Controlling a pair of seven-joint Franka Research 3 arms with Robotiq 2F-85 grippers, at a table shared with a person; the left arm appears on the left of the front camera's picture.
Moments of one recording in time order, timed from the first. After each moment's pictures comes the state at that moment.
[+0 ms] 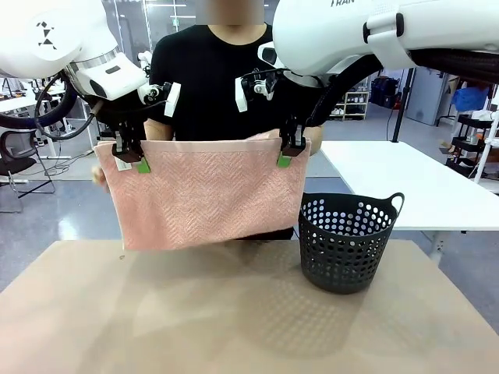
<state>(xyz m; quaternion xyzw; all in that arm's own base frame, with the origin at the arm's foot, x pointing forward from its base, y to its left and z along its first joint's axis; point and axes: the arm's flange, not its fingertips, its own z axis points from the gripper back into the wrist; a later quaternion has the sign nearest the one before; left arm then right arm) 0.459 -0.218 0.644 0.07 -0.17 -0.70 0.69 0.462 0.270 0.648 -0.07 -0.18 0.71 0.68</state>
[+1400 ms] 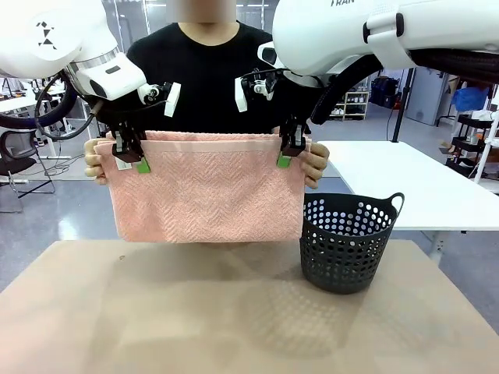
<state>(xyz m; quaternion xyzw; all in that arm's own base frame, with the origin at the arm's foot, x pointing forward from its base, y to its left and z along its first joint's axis) 0.459 -0.218 0.644 0.07 -0.17 -0.70 0.69 0.462 0.271 0.648 -0.07 -0.18 0.71 0.68</state>
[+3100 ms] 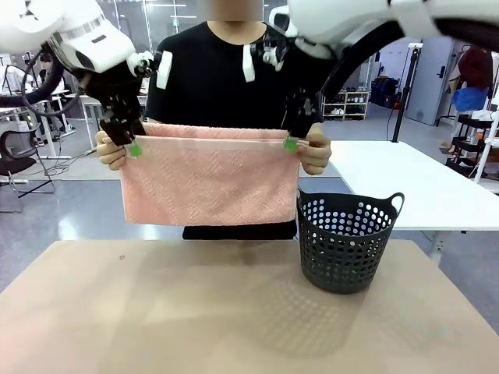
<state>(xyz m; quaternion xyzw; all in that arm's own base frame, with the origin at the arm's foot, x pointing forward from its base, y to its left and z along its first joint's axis) 0.446 -0.204 0.697 0.09 -0.22 -0.67 0.70 0.450 0.249 0.708 -0.08 -0.24 0.68 0.69</state>
